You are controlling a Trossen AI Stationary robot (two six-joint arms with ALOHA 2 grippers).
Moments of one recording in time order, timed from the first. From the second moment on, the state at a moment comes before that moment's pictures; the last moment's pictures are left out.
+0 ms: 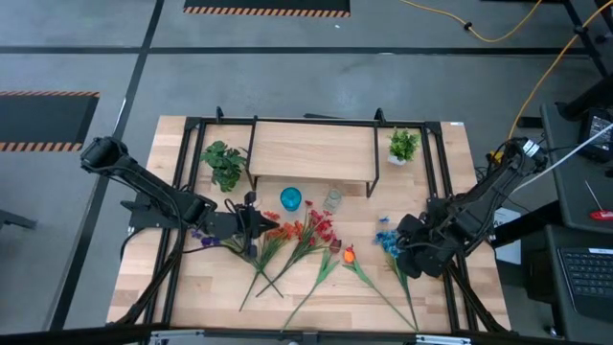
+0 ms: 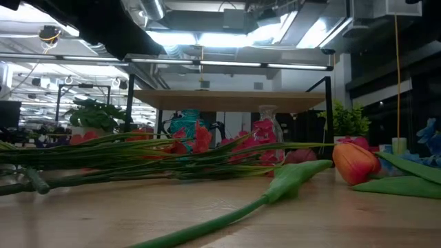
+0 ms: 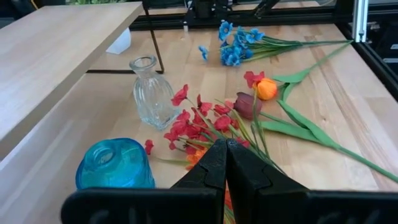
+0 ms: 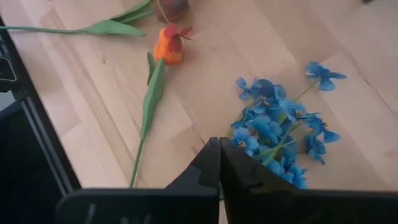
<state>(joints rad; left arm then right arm) -0.44 1.20 0.57 0.15 -0.54 -0.21 0.80 1.17 0.94 -1.02 0.33 1.36</state>
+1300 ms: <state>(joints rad) -0.45 1.20 0.57 0.15 -0.55 -0.23 0.80 1.17 0.89 -1.03 0.21 1.40</state>
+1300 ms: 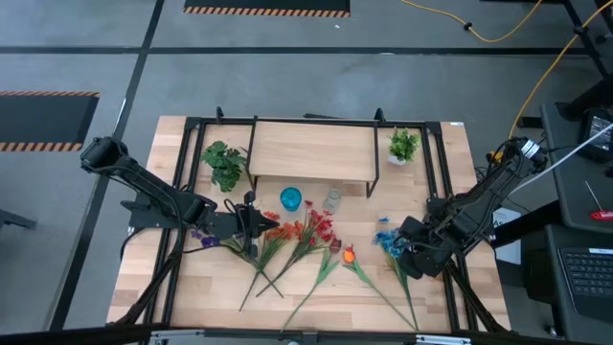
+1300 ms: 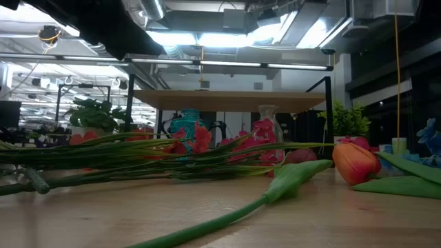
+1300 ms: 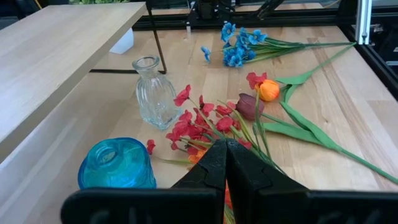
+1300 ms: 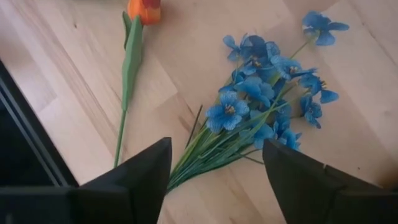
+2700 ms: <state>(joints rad) -0.44 1.20 0.57 0.15 -0.53 -0.22 0.94 1.52 0.89 -0.85 0.11 1.83</state>
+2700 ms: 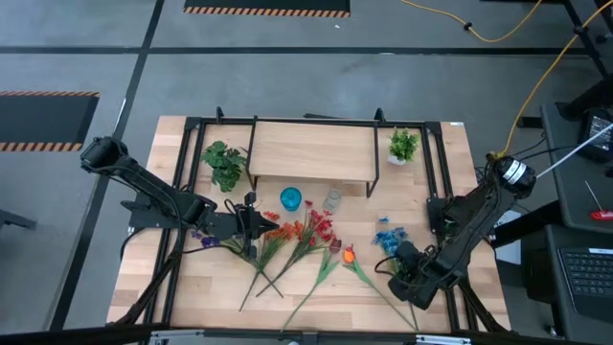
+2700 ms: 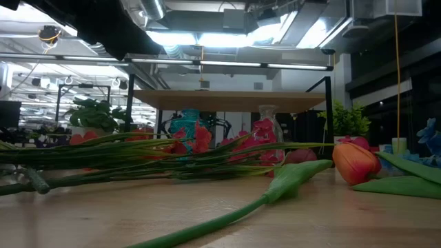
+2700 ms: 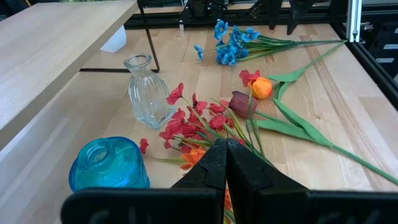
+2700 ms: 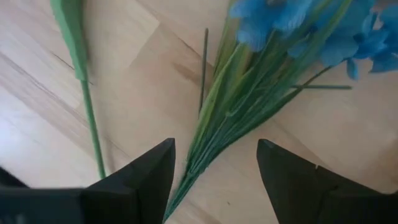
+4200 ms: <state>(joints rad) -0.44 1.20 0.57 0.15 -0.53 -0.22 0.93 1.68 0.89 -0.77 0.12 1.88</state>
